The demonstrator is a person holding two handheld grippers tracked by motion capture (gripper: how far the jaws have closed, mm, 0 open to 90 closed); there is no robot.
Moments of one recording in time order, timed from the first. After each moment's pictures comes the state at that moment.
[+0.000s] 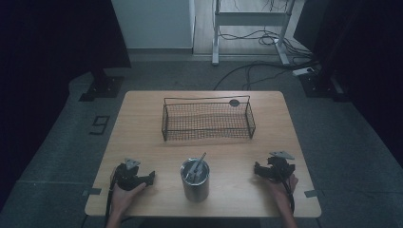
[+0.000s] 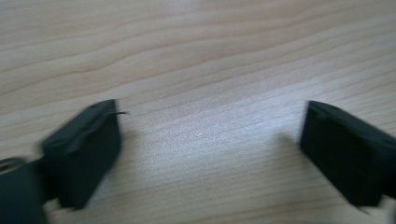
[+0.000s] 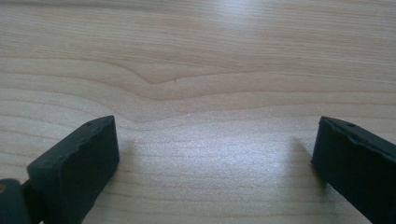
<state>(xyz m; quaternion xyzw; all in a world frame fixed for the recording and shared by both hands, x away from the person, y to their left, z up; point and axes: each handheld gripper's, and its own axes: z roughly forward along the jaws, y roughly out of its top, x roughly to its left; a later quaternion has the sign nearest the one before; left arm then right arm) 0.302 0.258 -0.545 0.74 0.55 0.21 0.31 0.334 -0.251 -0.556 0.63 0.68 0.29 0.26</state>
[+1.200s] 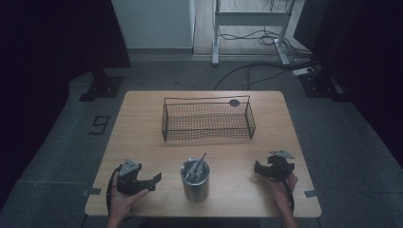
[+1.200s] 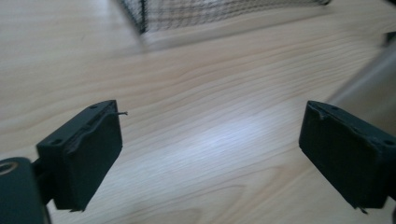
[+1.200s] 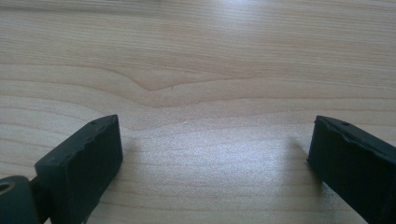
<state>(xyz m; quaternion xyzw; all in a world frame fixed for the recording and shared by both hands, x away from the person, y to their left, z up) 0.269 0.240 -0.495 0.75 0.48 0.17 0.42 0.337 -0.252 -0.556 0.63 0.67 0.29 0.26</state>
